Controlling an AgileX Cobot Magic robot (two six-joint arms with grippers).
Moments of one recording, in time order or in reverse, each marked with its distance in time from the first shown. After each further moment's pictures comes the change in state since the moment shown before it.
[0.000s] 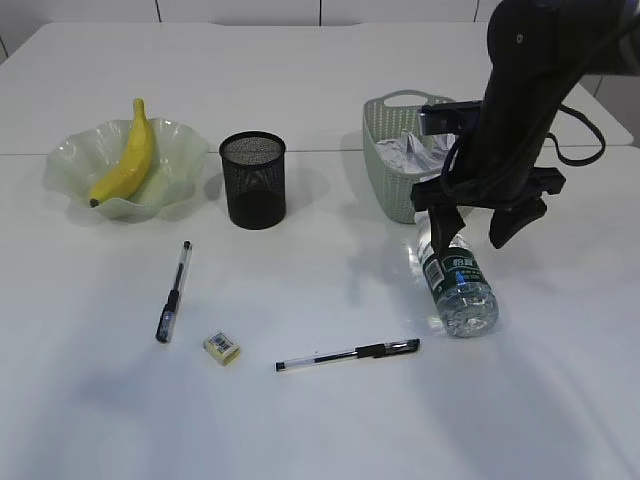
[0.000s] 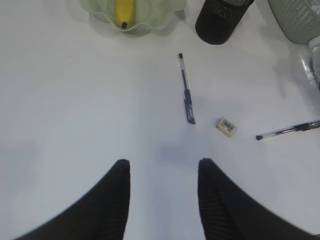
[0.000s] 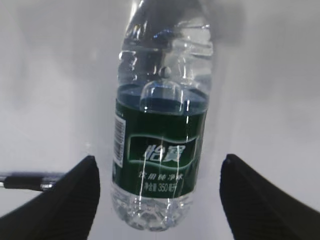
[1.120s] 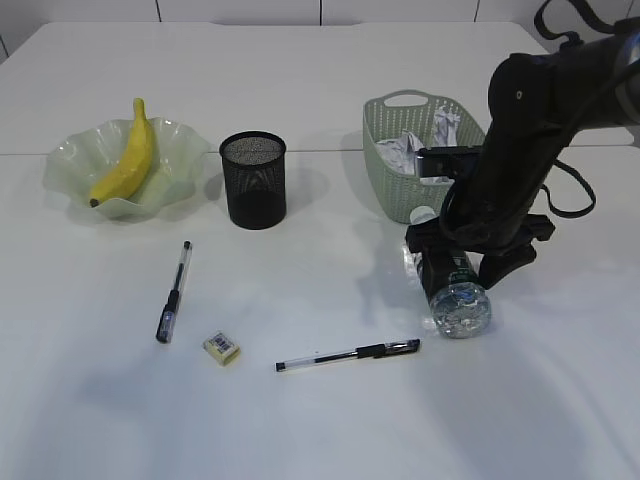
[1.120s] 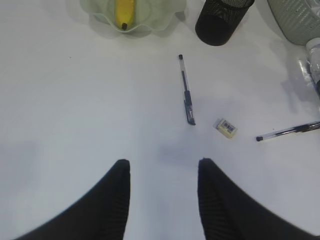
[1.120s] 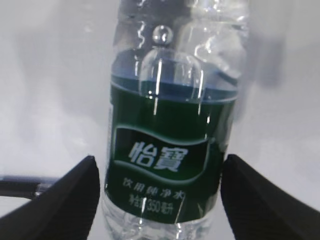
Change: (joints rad) left arm 0.000 0.000 0.000 0.000 -0.004 0.000; right arm 0.000 0.000 0.169 0.081 -0.168 -0.049
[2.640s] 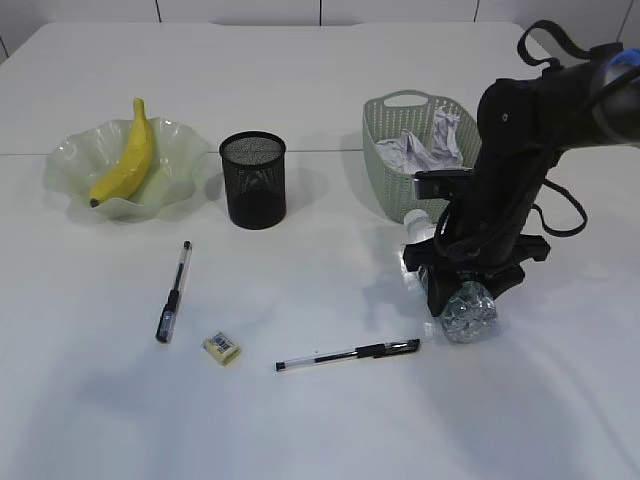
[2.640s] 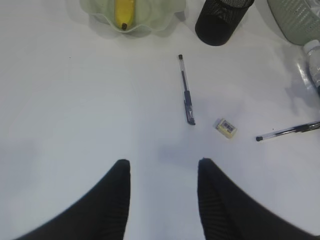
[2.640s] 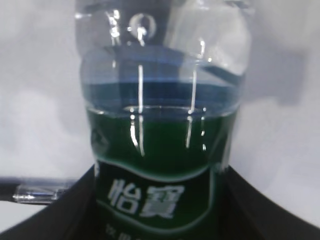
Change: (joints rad) left arm 0.000 0.000 0.000 0.000 0.000 0.000; right arm 0.000 0.058 -0.002 0.010 0.021 0.022
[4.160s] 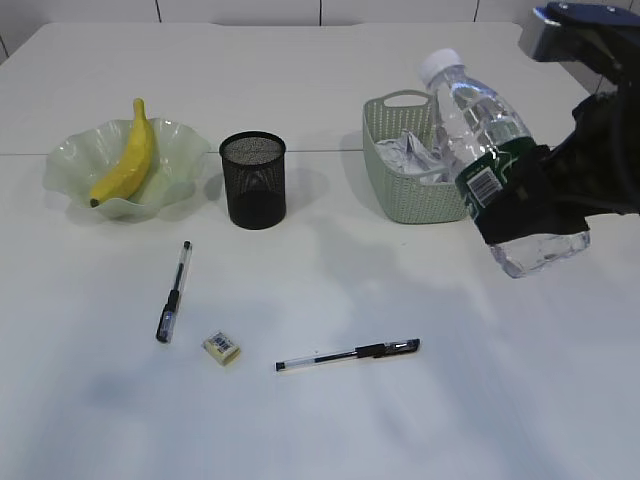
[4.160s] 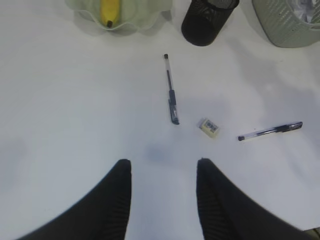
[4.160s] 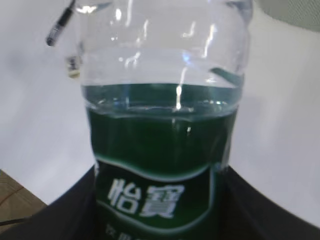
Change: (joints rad) left arm 0.000 0.000 0.000 -0.053 0.001 0.000; right arm 0.000 -0.778 0.386 0.261 -0.093 -0.442
